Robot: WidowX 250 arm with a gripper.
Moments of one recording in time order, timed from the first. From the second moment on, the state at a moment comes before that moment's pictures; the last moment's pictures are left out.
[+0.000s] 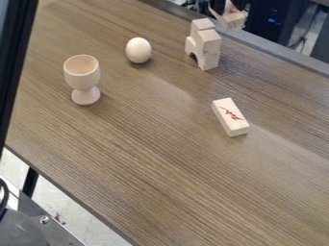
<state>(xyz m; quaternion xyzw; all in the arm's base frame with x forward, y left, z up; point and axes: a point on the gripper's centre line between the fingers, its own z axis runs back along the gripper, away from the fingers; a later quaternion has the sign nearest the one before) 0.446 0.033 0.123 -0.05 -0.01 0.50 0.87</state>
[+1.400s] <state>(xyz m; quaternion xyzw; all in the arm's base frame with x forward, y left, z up) 0.446 0.056 0.100 -0.03 0.00 0.52 0.86</state>
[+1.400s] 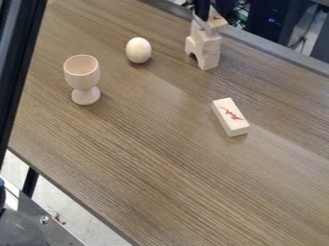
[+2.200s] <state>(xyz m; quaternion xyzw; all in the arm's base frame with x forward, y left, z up) 0.442 0.056 0.095 -0.02 0.01 0.51 0.86</state>
